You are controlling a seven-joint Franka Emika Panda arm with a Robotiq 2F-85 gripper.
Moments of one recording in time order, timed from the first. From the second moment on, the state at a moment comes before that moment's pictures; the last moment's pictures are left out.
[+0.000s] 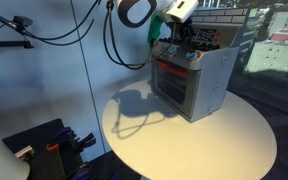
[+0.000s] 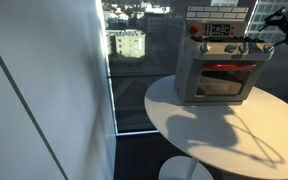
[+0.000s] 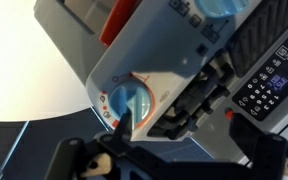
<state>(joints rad) -0.10 0.12 -0.02 -2.14 0.51 3.08 0.47</state>
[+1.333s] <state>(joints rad) -0.08 0.09 -0.02 -2.15 0.52 3.08 0.47</state>
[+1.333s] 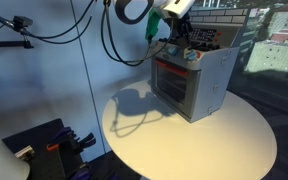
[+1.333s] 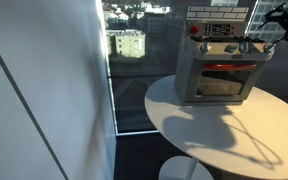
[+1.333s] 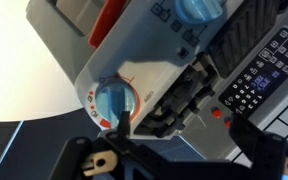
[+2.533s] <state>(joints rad) -0.08 0.05 -0.07 -2.24 0.43 3.09 0.49</state>
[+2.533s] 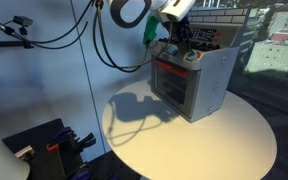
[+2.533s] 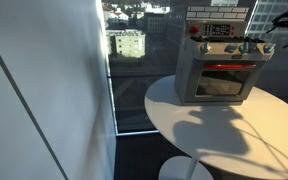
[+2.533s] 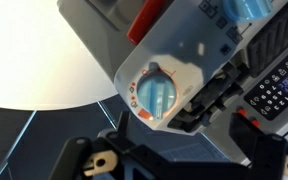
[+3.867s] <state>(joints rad) -0.07 0.07 -0.06 -2.22 0.43 3.09 0.49</state>
